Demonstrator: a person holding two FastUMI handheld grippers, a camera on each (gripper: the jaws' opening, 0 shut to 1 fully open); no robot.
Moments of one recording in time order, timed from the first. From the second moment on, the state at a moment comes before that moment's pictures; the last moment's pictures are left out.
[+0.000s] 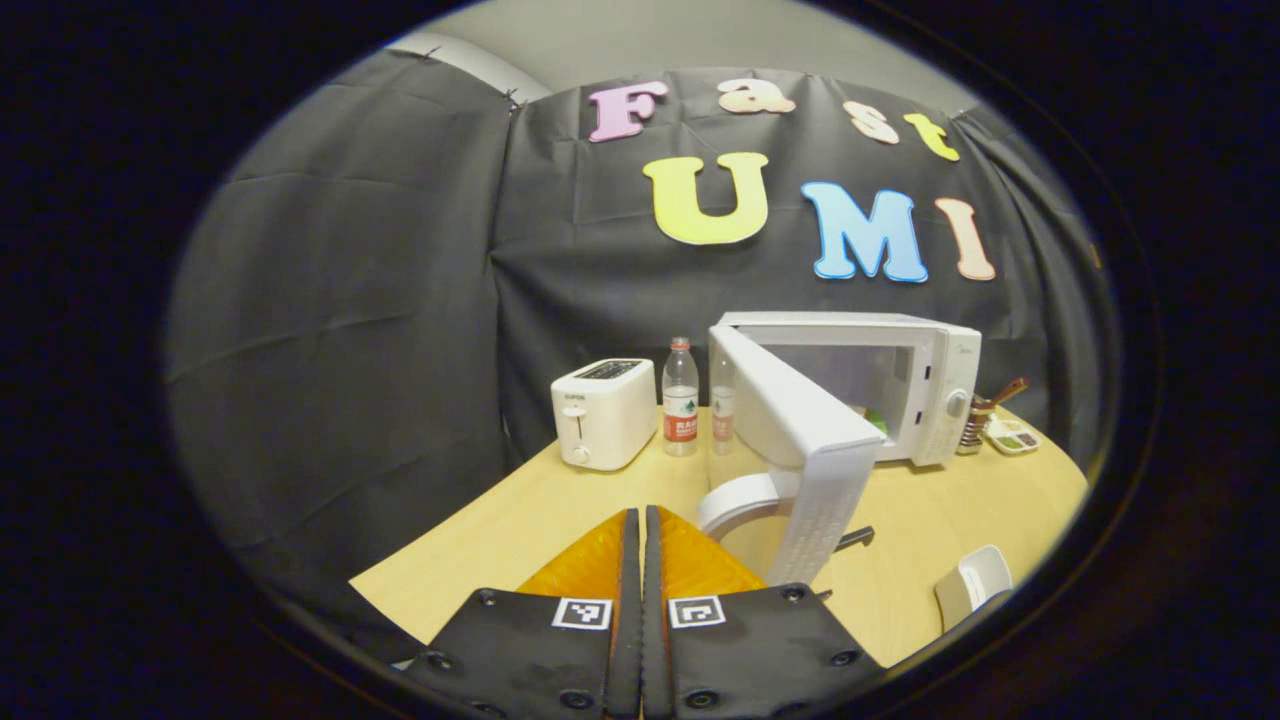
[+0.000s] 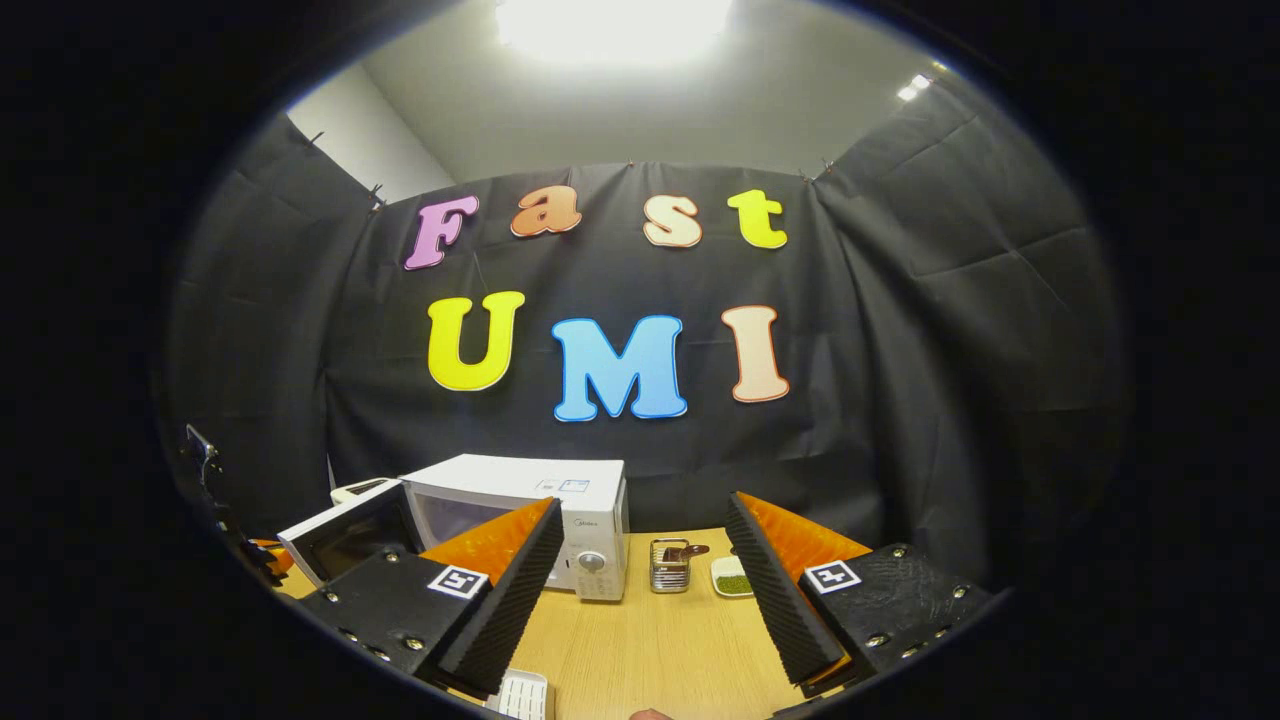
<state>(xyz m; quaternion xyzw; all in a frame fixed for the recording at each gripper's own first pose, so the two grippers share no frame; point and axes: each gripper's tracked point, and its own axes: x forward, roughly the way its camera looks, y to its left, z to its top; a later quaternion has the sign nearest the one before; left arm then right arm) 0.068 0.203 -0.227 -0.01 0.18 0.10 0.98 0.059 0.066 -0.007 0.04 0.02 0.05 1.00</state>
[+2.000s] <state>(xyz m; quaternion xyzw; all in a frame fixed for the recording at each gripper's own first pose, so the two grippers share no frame) 0.248 -0.038 -0.198 -0.03 0.14 -0.20 0.97 0.093 0.023 -0.015 0.03 0.05 -0.05 1.00</state>
